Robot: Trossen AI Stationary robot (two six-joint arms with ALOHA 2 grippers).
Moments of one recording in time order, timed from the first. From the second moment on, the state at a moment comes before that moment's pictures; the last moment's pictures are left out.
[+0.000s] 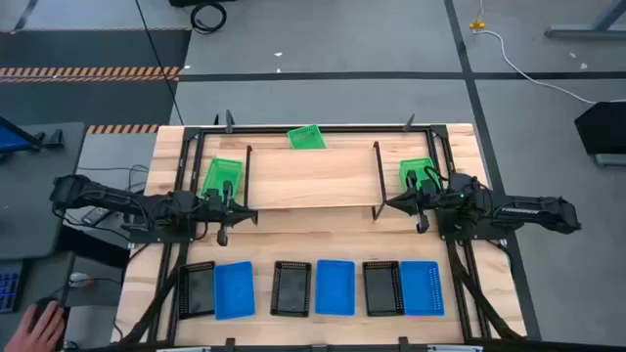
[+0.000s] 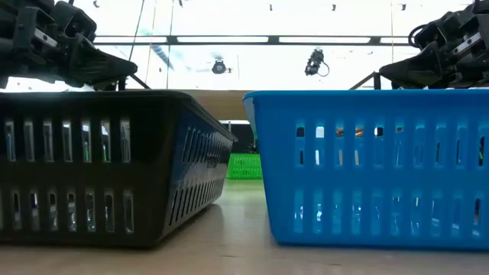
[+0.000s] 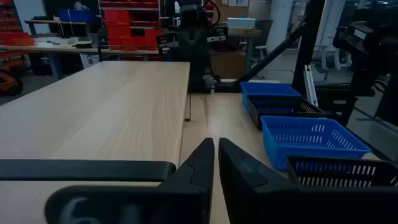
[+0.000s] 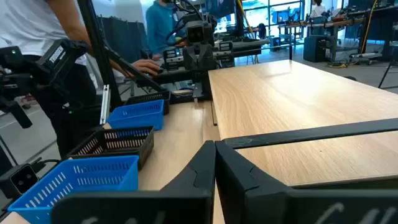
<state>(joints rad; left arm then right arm) -0.12 0.50 0.01 0.47 -0.14 -0.04 -0.20 0.16 0.01 0.14 -0.24 0.13</state>
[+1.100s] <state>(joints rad) -0.12 0.50 0.01 0.47 -0.14 -0.04 -0.20 0.16 0.01 0.14 -0.24 0.13</state>
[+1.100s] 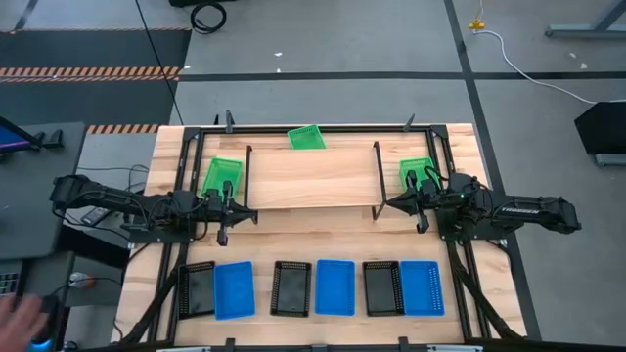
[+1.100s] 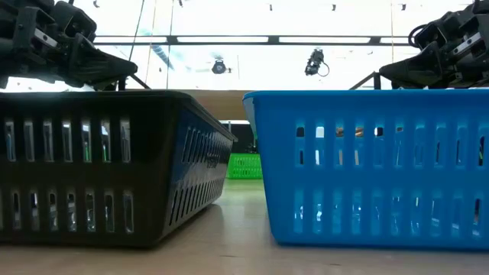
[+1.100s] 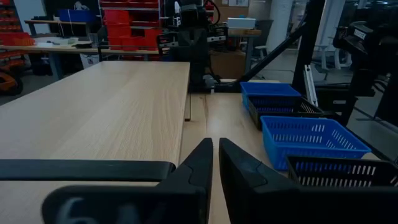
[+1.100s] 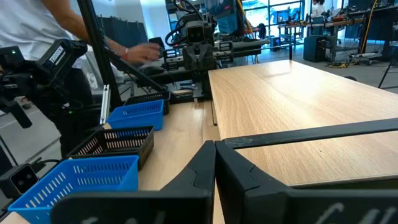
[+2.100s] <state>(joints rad) -0.12 0.50 0.01 0.47 -0.14 -0.04 -0.20 0.16 0.01 0.14 -0.24 0.13</state>
